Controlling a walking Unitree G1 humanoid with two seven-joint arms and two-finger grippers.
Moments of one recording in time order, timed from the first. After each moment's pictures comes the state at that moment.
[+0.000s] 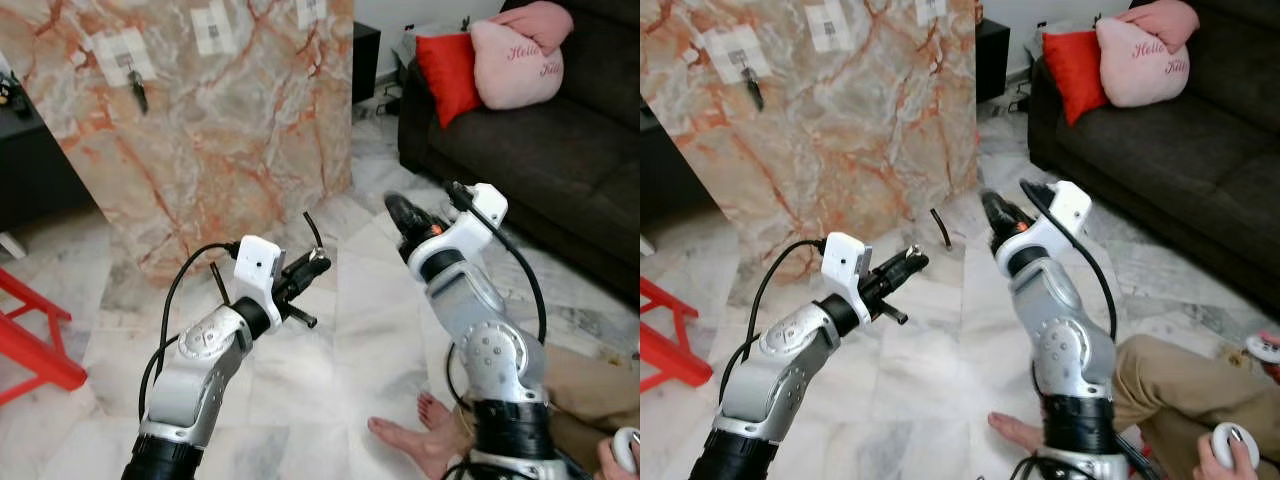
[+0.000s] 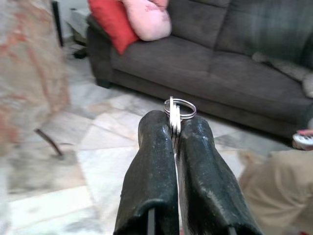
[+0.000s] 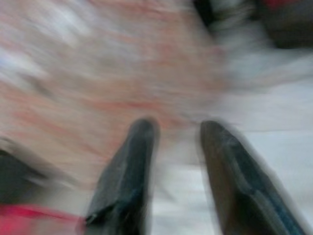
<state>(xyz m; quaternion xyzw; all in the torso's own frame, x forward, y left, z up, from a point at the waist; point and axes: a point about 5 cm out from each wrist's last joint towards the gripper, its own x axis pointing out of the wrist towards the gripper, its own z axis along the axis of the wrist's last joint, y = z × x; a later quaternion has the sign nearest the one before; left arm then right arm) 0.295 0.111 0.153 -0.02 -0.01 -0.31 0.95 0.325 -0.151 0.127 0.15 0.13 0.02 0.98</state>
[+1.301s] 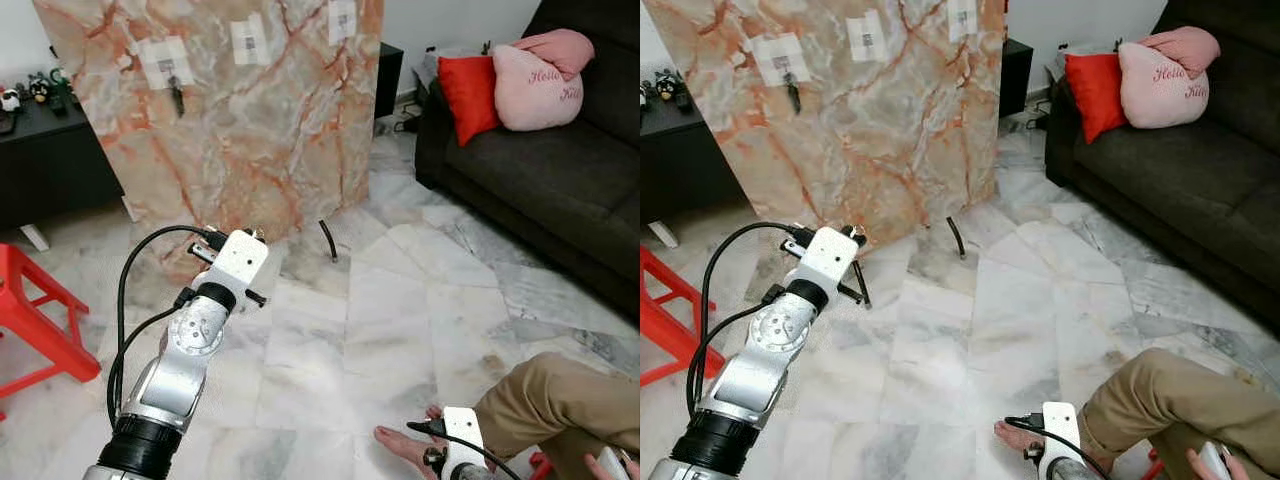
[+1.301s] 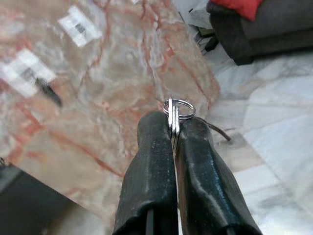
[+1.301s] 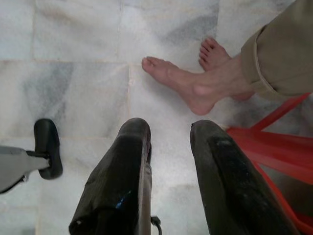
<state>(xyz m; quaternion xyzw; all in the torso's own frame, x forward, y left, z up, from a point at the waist) 0.316 0.145 0.149 0.30 -0.06 -0.11 0.95 0.185 -0.179 -0.085 0.01 0.50 -0.02 0.87</state>
